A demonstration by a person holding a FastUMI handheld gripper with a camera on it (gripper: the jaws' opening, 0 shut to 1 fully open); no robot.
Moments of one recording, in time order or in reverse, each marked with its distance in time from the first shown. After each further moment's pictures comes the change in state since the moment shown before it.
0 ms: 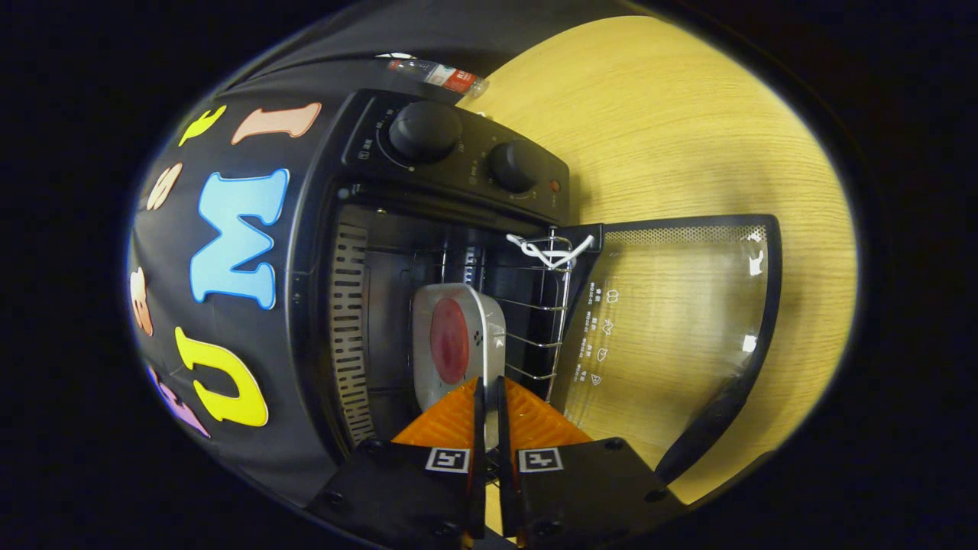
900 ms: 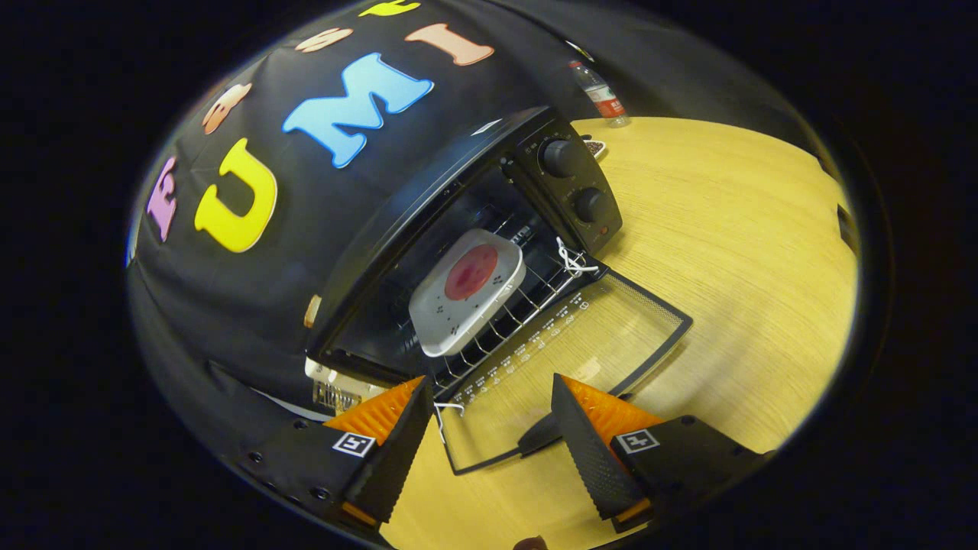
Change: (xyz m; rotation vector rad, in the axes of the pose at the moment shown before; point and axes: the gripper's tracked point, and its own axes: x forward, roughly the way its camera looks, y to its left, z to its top) arm -0.096 -0.054 -0.020 -0.740 0.141 -0.019
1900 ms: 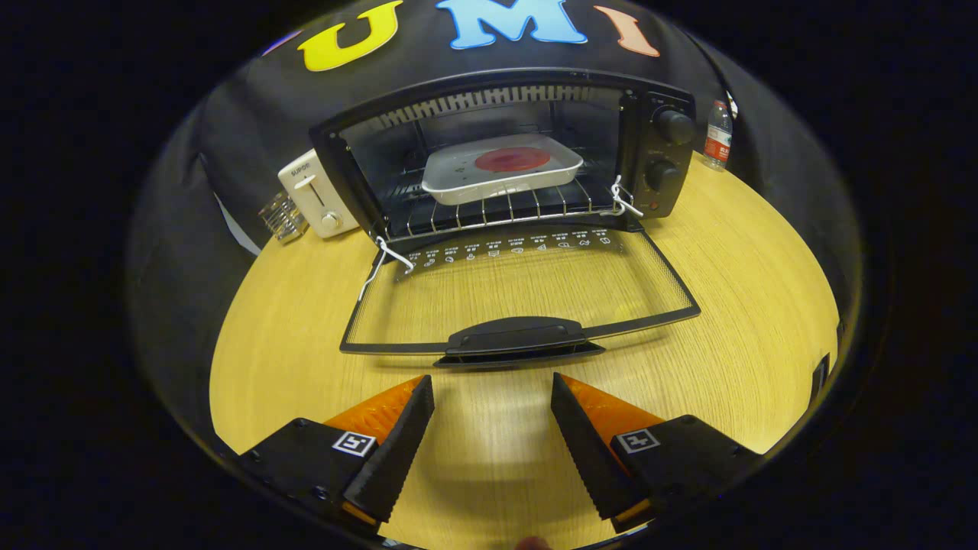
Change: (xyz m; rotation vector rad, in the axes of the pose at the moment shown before) arm 0.012 -0.054 -0.076 -0.616 0.241 -0.120
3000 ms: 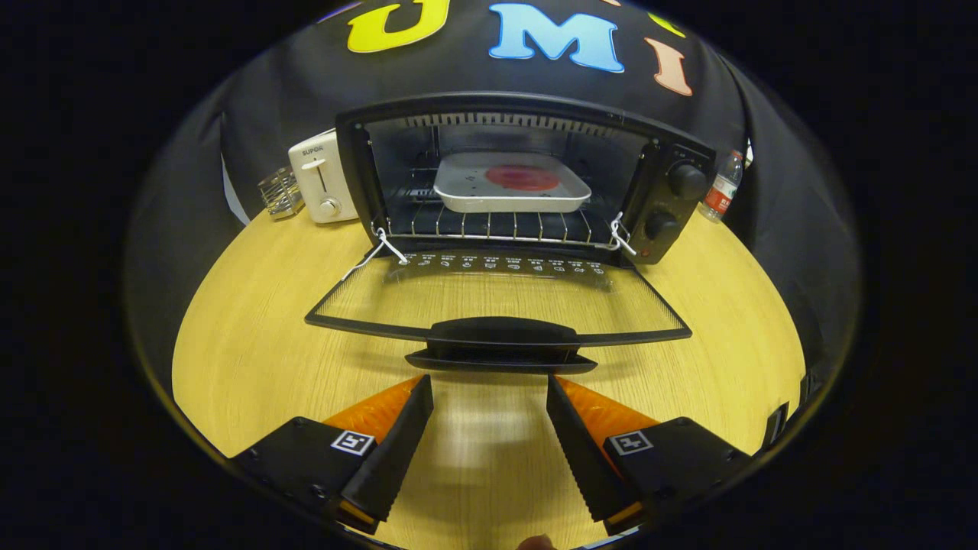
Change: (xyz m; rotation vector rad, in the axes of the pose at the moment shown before) arm -0.015 -0.006 0.014 -0.121 -0.086 -0.085
